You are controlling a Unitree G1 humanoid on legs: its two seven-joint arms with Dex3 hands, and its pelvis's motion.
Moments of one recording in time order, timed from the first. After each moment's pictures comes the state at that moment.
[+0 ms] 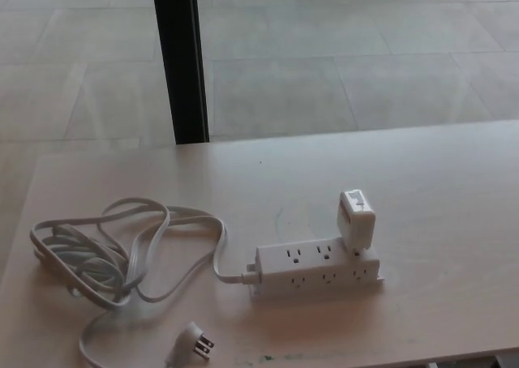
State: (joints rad) left_arm 0.02 0.54 0.54 1.06 -0.13 -0.08 0.01; right_arm 0.10 -0.60 -0.57 0.97 0.13 -0.18 0.12
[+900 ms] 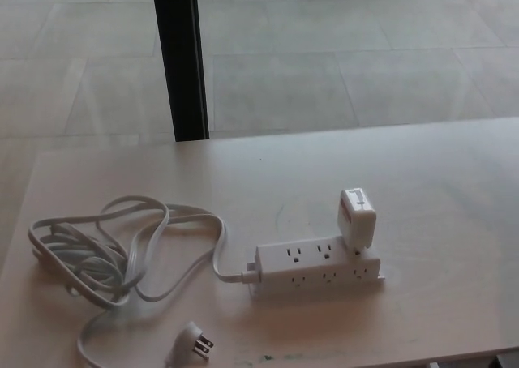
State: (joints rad) left_arm 0.01 0.54 0.55 1.09 -0.17 -0.08 0.02; right_arm -0.44 -0.69 -0.37 0.23 0.22 0.13 0.14
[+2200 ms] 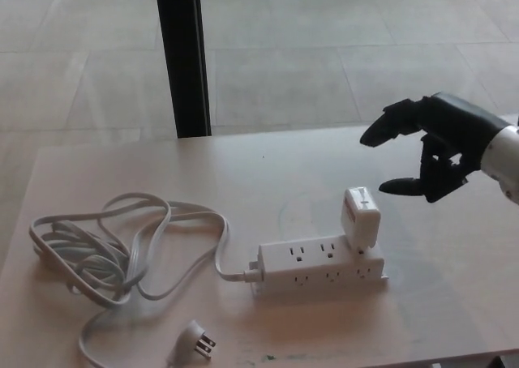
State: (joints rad) left_arm 0.00 0.54 0.54 1.09 -0.18 -0.08 0.02; right_arm -0.86 -0.63 0.52 0.41 -0.25 0.15 0.32
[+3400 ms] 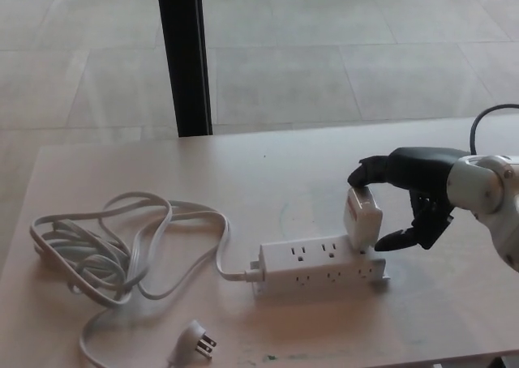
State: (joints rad) left_arm 0.00 0.54 0.52 1.10 -0.20 -0.08 0.02; right_arm -0.85 -0.58 0.60 0.41 -0.49 0.20 0.54
